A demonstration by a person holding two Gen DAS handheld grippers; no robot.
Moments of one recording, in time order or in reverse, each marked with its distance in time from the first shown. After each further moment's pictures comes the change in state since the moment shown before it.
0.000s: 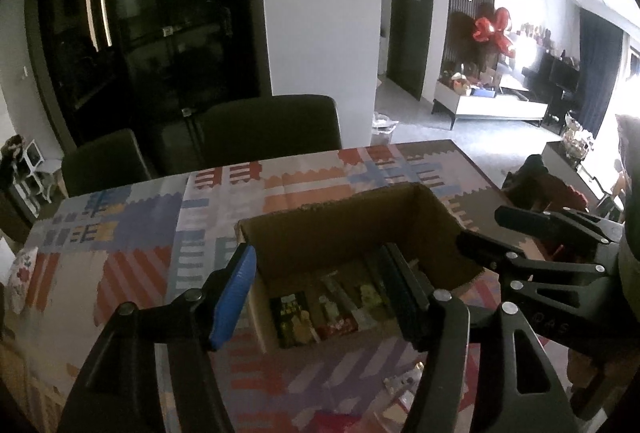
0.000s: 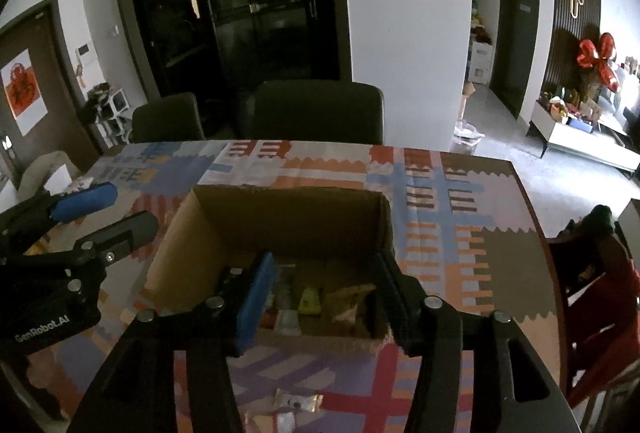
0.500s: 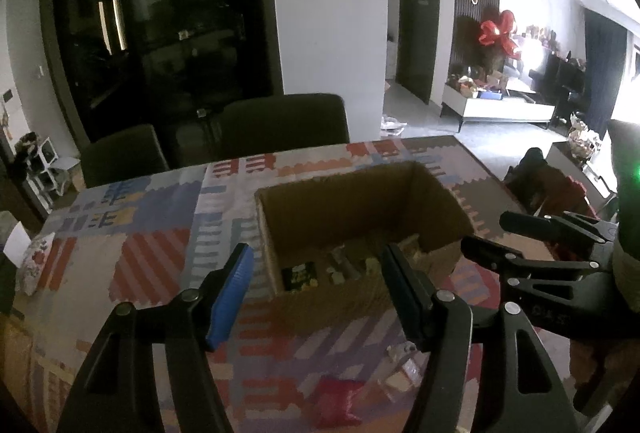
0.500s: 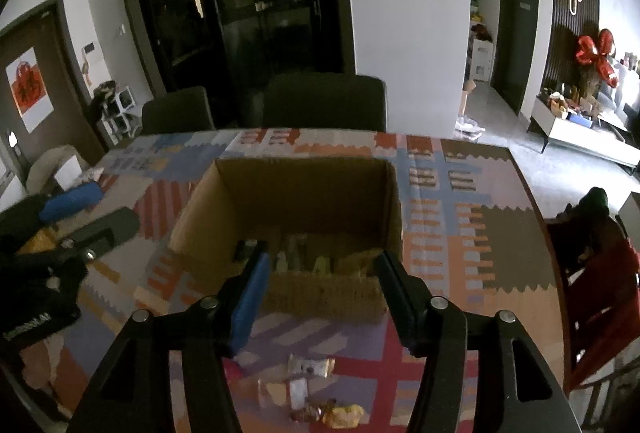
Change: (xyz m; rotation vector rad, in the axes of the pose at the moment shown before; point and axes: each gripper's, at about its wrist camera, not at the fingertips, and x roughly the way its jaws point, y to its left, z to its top) left arm -0.038 -0.001 -0.042 0.000 -0.018 0.044; right arm -0.018 0.009 -0.039 0.007 0.033 0.004
